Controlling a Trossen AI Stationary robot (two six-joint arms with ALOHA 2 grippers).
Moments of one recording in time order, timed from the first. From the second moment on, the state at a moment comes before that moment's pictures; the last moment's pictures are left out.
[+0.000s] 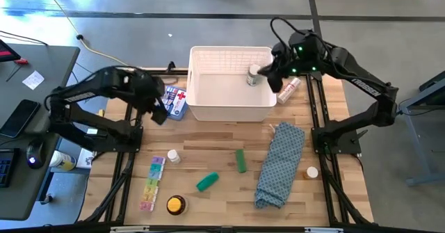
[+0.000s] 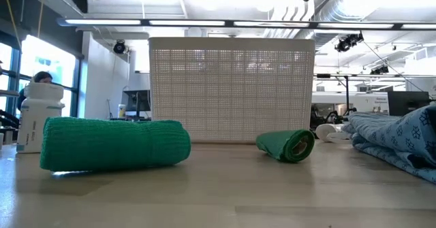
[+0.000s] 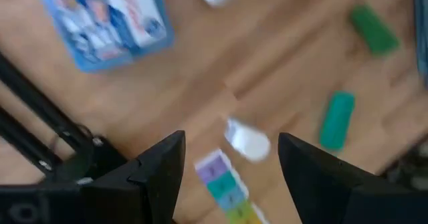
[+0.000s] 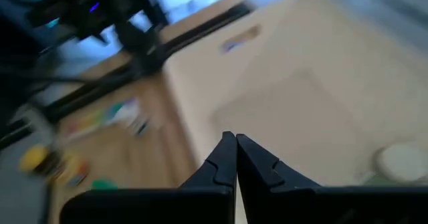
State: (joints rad) left arm 0.12 1.15 1.46 -1.57 0.00 -0.79; right arm -0.46 1.33 1.65 -0.92 -0.24 0.20
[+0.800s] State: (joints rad) left arm -0.40 1.59 1.44 -1.46 -0.05 -0.48; right arm -0.35 1.21 1.63 -1.13 -0.27 0.14
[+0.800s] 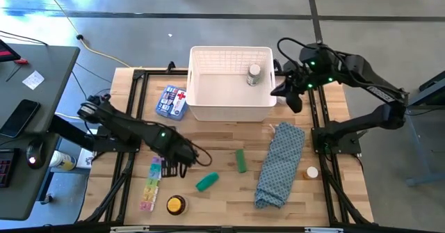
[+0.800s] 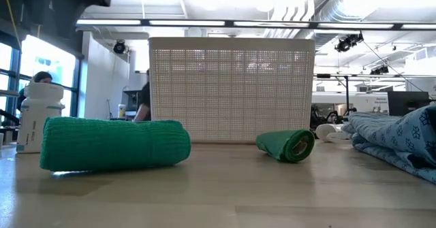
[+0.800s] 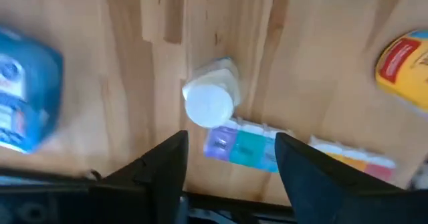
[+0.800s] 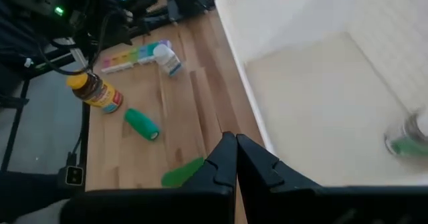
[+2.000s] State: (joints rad) left arm -0.39 1.39 0.97 -1.04 -0.11 0.04; right arm -0.12 0.75 0.94 -0.60 -0.10 0.94
